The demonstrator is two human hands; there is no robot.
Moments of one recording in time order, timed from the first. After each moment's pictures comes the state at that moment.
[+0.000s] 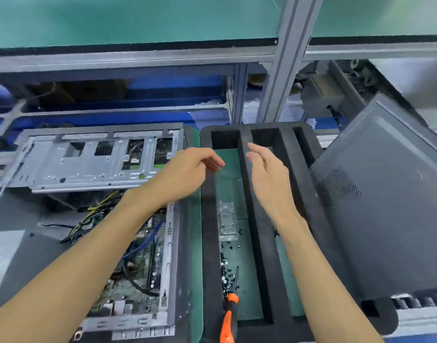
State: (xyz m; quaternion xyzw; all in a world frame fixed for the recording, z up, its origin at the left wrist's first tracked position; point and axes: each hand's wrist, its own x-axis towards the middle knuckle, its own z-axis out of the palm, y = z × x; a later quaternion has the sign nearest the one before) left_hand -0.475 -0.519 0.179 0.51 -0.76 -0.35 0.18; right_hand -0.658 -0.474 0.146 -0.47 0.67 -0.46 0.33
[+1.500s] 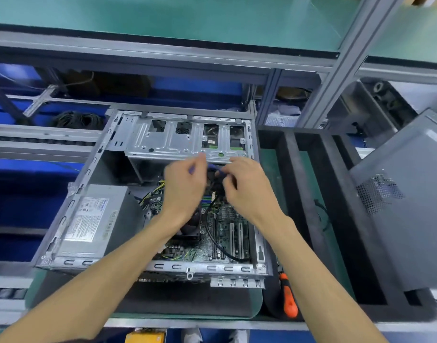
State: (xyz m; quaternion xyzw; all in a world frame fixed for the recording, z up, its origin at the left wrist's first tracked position) left_hand -0.331 -0.437 0.145 0.58 -0.62 -0.25 0.47; right_hand -0.484 -0.435 0.142 -0.77 0.56 -0.28 0.13
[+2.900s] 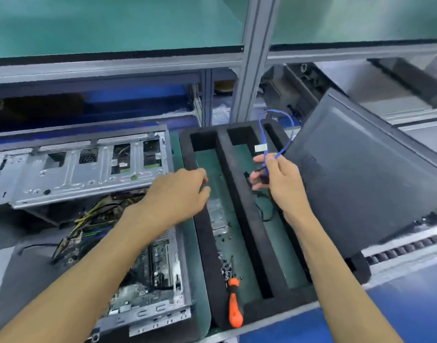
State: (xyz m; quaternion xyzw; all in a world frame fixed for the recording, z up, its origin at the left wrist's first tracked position) left_hand -0.463 -0.472 0.182 0.49 -0.86 -0.12 -0.01; right_hand -0.670 -0.420 0.160 -0.36 0.65 -0.55 0.38
